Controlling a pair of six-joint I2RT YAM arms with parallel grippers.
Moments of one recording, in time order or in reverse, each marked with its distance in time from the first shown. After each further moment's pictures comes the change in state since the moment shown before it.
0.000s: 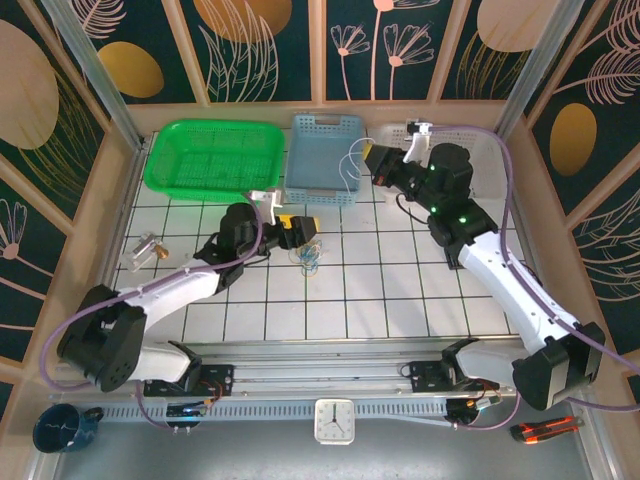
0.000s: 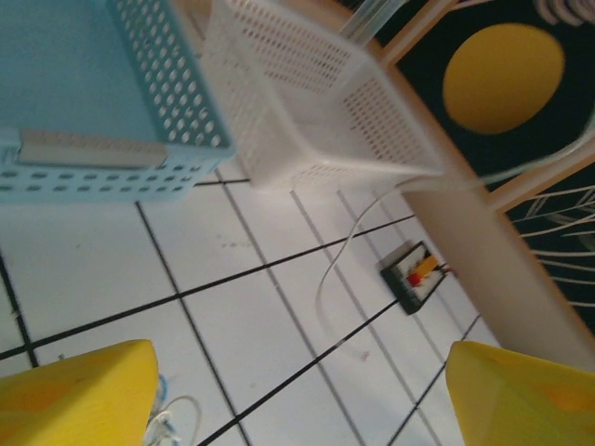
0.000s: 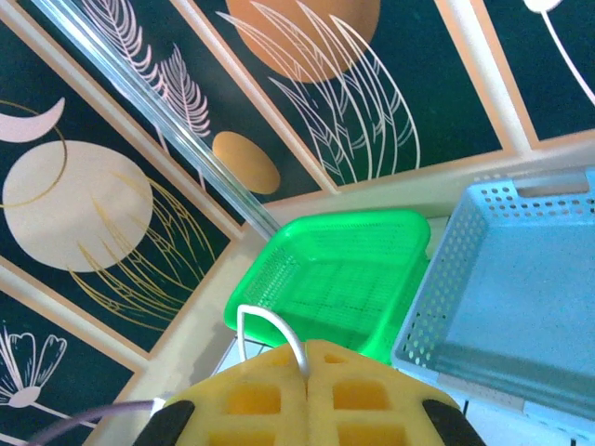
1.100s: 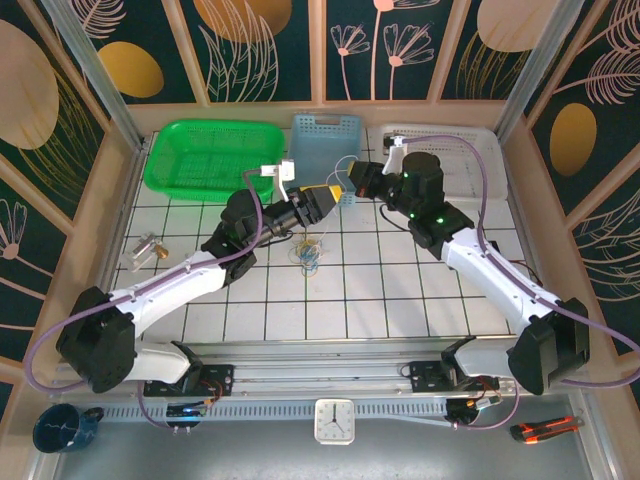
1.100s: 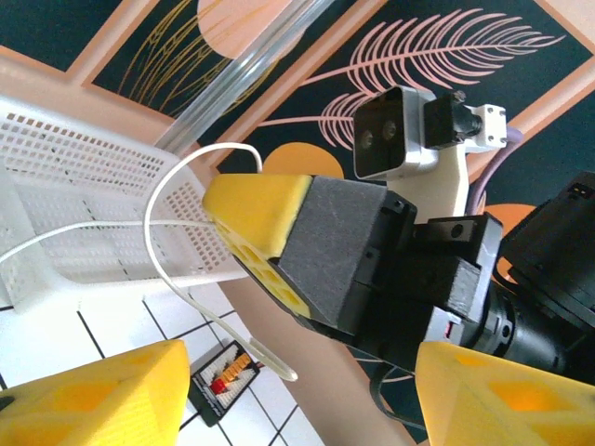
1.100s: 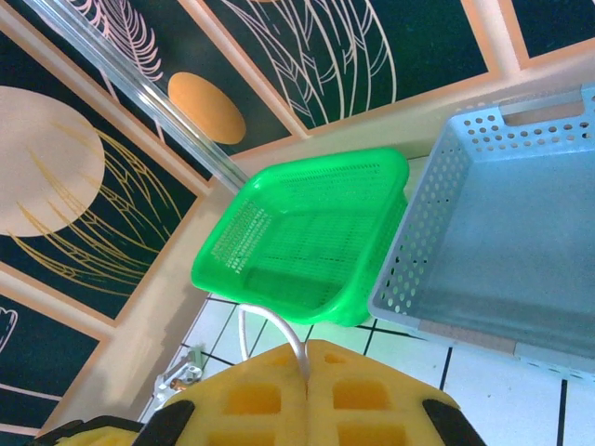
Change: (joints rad) left arm -0.133 0.020 0.189 0.182 -0.031 -0.240; right arm 0.079 0.085 -0.053 0.025 0.070 0.001
